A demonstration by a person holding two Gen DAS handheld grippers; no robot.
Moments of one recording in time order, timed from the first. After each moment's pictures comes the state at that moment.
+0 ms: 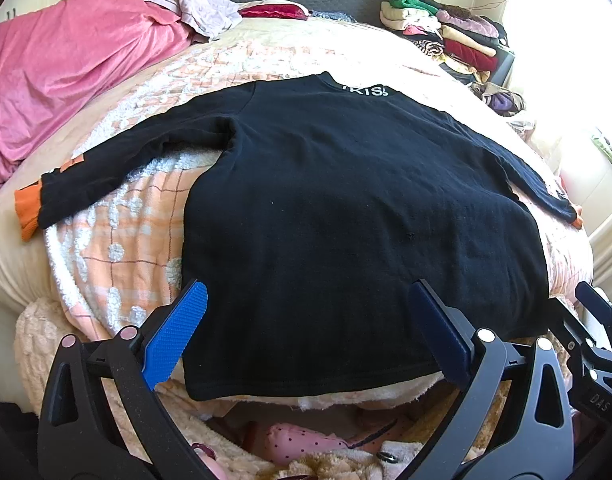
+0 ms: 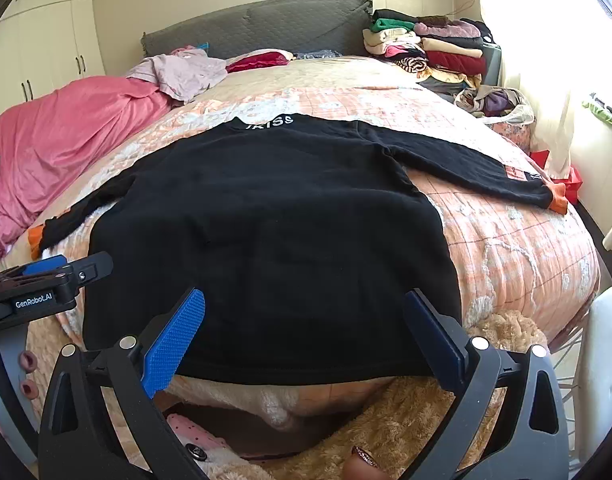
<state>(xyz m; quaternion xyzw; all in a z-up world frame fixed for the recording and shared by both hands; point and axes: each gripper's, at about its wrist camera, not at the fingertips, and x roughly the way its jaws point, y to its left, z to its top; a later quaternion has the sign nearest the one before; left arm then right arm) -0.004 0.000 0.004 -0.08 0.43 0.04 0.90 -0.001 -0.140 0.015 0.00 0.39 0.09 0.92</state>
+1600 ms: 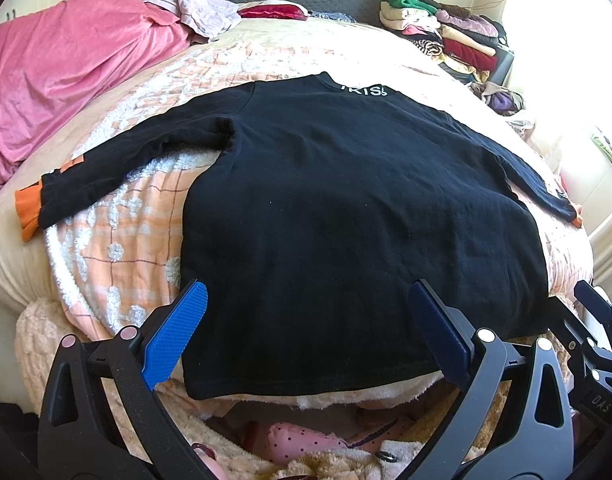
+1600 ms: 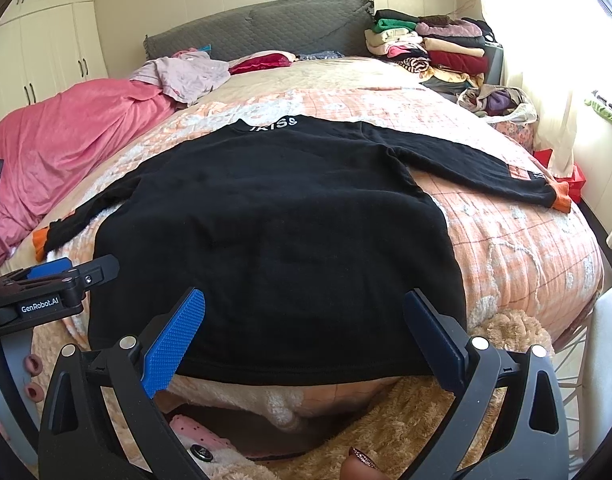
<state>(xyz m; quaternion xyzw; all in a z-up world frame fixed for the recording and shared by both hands) -0.006 -0.004 0.004 -0.08 0.43 0.04 0.90 0.000 -0.133 0.020 0.01 0.39 0.10 0.92</state>
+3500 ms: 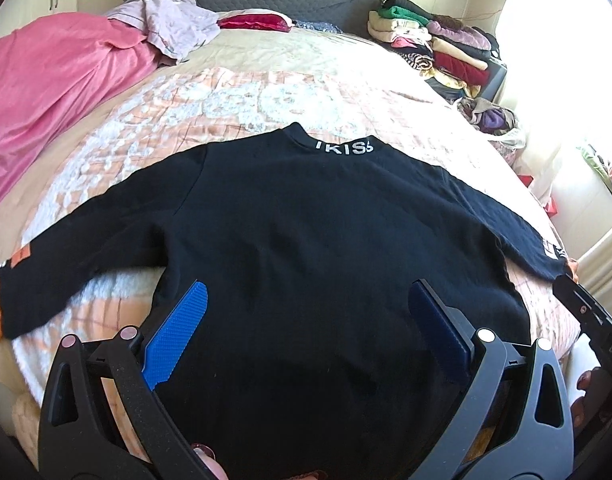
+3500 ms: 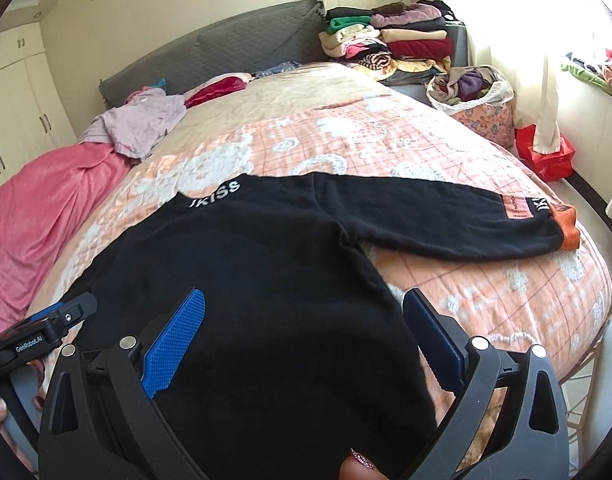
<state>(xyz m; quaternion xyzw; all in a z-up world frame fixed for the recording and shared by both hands) 0.122 -0.008 0.035 -0.09 0.42 0.01 0.90 0.134 -0.190 0.048 0.09 0.38 0.04 0.92</state>
